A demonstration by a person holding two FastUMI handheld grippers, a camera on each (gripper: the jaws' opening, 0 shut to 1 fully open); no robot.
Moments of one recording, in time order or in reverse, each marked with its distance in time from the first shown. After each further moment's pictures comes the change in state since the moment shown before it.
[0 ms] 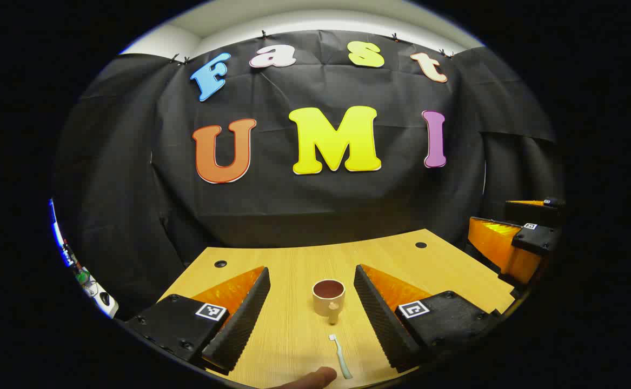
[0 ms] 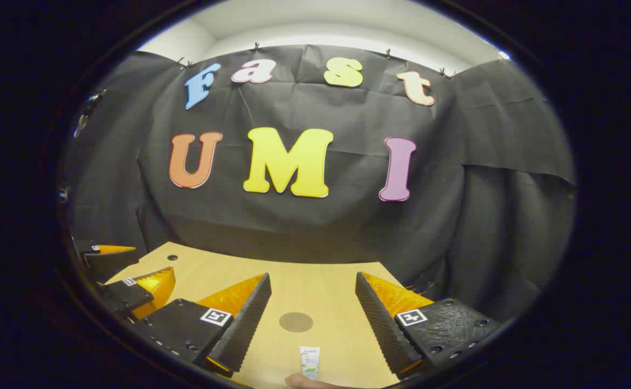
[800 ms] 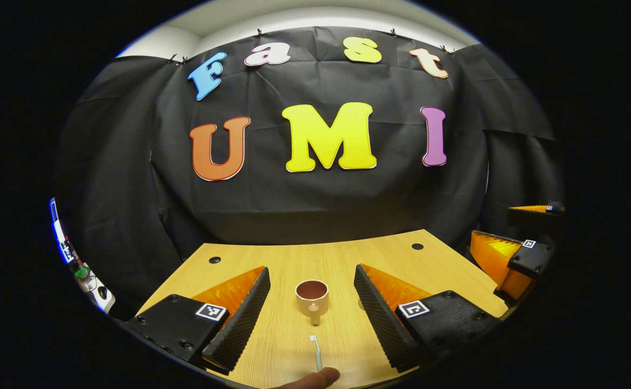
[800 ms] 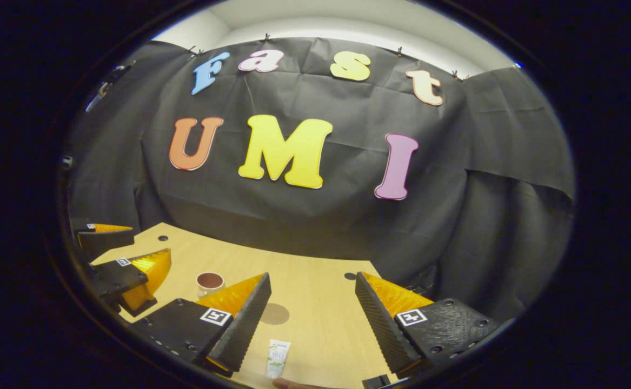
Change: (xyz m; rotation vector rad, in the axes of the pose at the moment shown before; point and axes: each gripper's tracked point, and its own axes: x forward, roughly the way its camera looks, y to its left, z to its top) left arm 0.006 -0.038 0.008 -0.022 0.014 0.024; right arm 0.009 -0.042 -0.005 -0.077 0.031 0.027
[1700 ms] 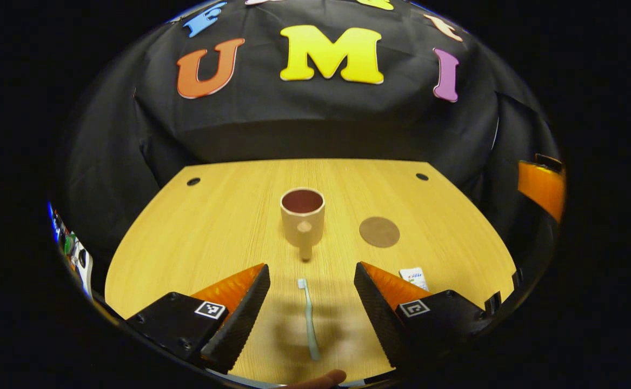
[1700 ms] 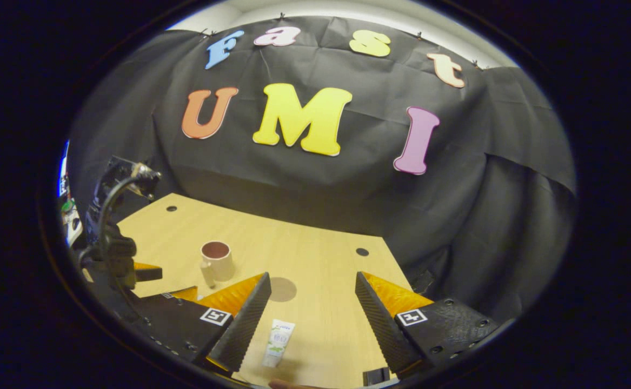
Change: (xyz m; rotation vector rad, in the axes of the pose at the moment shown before) left arm 0.028 -0.012 -0.185 -0.066 0.460 -0.058; right arm 0.013 0.014 -0.066 -0.066 0.184 0.053
